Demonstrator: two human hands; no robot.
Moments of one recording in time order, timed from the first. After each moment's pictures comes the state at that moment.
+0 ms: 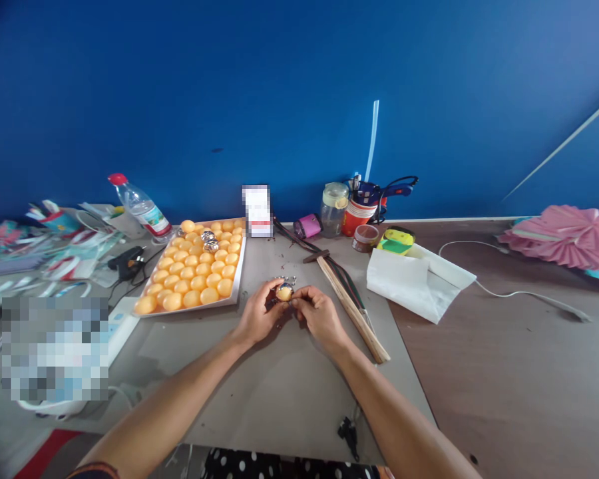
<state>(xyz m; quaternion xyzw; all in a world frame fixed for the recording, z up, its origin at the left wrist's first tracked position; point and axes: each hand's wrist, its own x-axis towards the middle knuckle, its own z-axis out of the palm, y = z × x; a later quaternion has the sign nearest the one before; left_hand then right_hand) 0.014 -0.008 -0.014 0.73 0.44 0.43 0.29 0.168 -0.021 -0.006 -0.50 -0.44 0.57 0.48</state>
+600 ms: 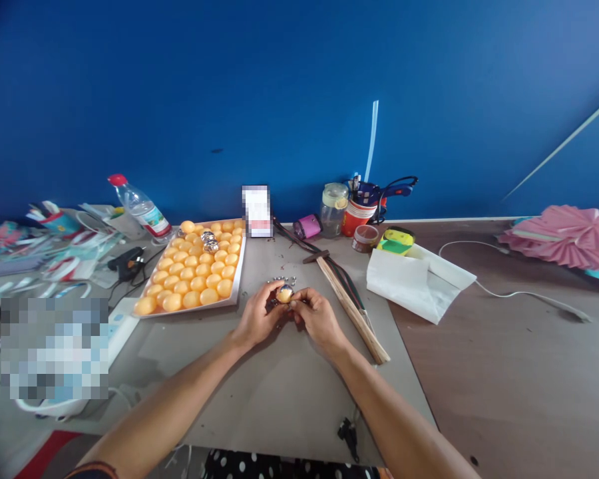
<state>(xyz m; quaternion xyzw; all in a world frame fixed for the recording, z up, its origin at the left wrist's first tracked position) 0.013 -0.010 -0.012 0.75 0.43 0.43 0.27 0.164 -0.023 -0.008 -0.48 -0.42 0.59 0.49</state>
